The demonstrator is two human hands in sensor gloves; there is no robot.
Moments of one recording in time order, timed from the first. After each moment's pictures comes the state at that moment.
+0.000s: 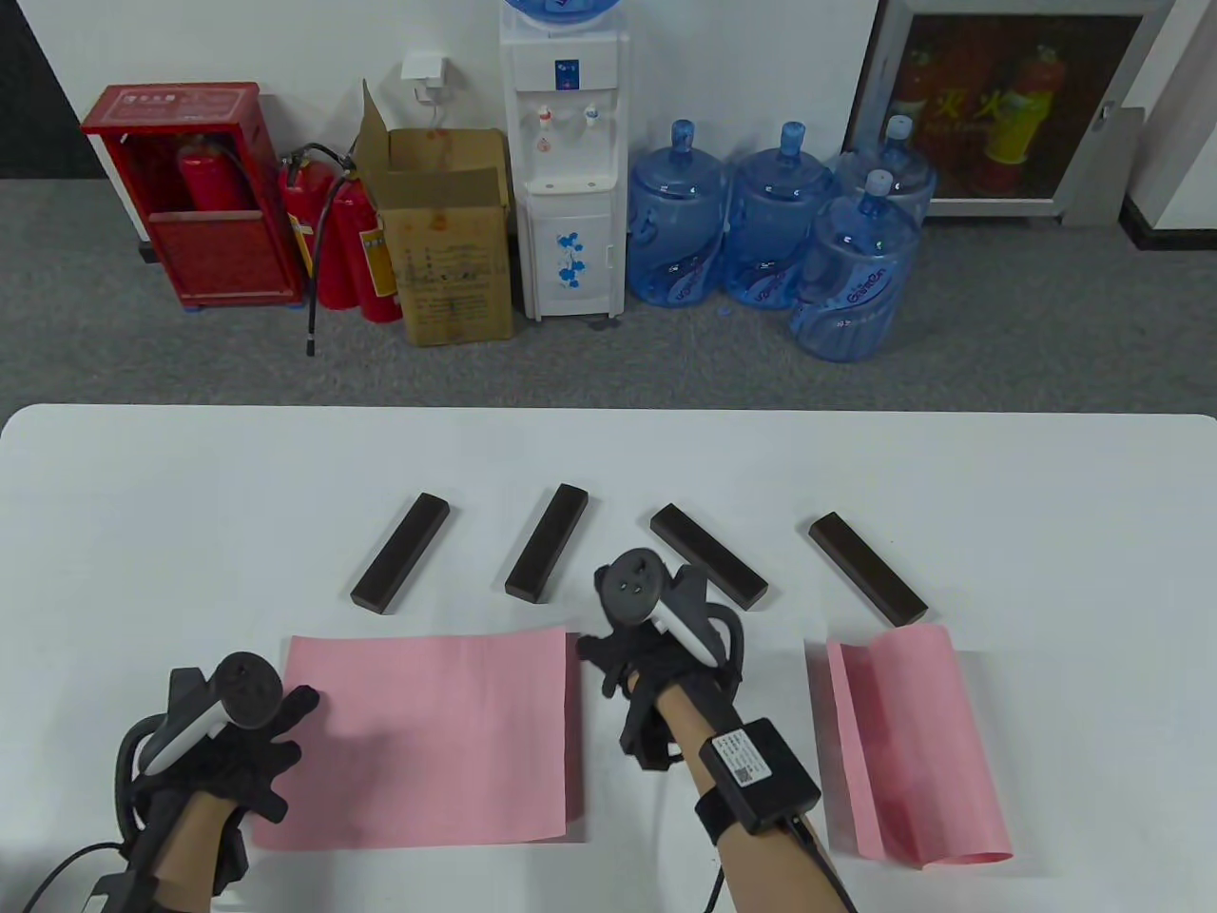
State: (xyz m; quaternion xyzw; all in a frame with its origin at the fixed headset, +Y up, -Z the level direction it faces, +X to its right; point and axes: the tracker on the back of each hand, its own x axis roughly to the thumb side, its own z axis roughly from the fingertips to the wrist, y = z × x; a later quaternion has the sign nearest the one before) left_hand -0.382 -0.770 -0.312 -0.26 0.07 0.05 0.96; right_hand 0.042 -0.721 -0.412 -0.01 0.11 0.98 0.18
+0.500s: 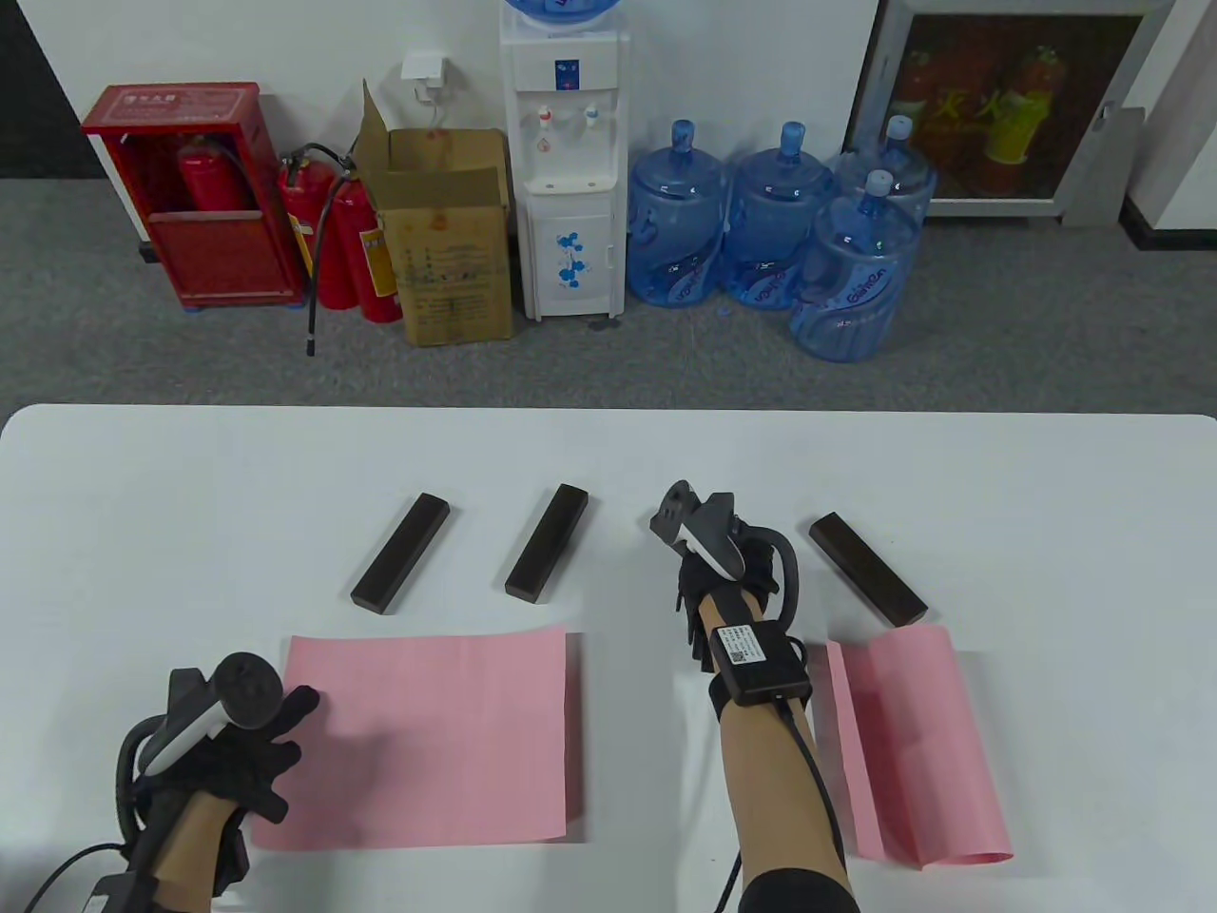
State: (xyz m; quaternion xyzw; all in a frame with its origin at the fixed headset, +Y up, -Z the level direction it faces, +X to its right) left_hand -0.382 -0.771 -0.312 -0.26 0.07 0.05 0.96; right_hand 0.087 -0.765 -0.504 -0.11 0.07 0.99 -0.02
